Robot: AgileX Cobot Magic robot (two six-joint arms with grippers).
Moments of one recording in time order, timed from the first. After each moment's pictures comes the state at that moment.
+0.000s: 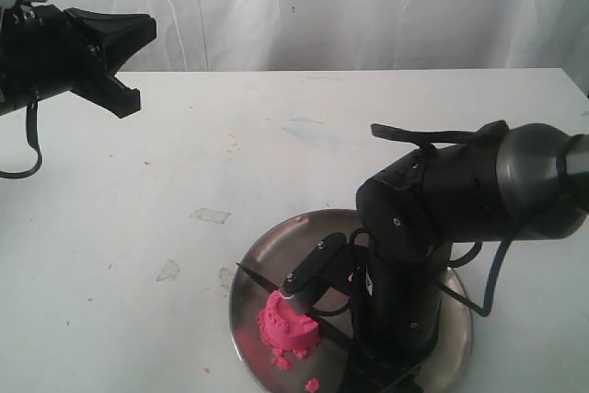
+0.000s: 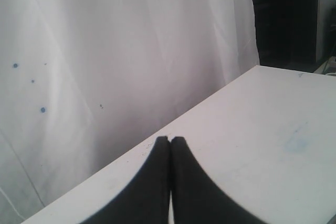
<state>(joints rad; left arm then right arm) -0.05 1.44 -0.76 0.87 -0.80 -0.48 0.76 1.76 -0.91 0.05 0.87 -0.20</state>
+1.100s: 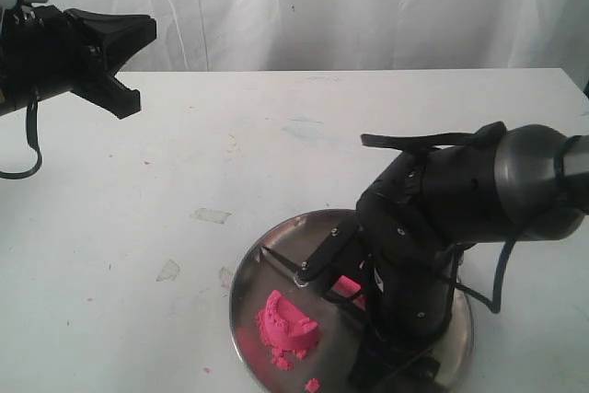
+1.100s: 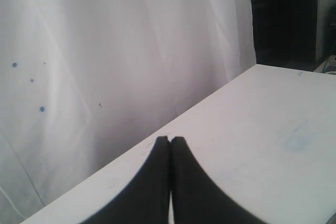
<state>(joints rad) -0.05 1.44 -0.76 0.87 -0.80 -0.48 0.76 1.76 -0.91 -0.16 0.86 -0.01</state>
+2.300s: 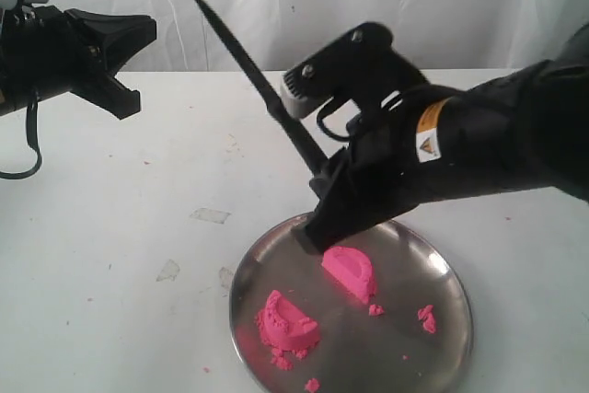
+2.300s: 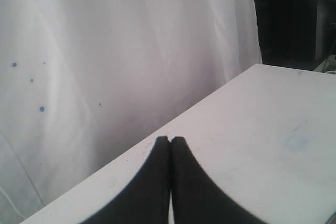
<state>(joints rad) -0.05 1.44 -0.76 0.87 -0.80 -0.48 0.76 1.28 -0.90 -0.10 0.45 -0.05</state>
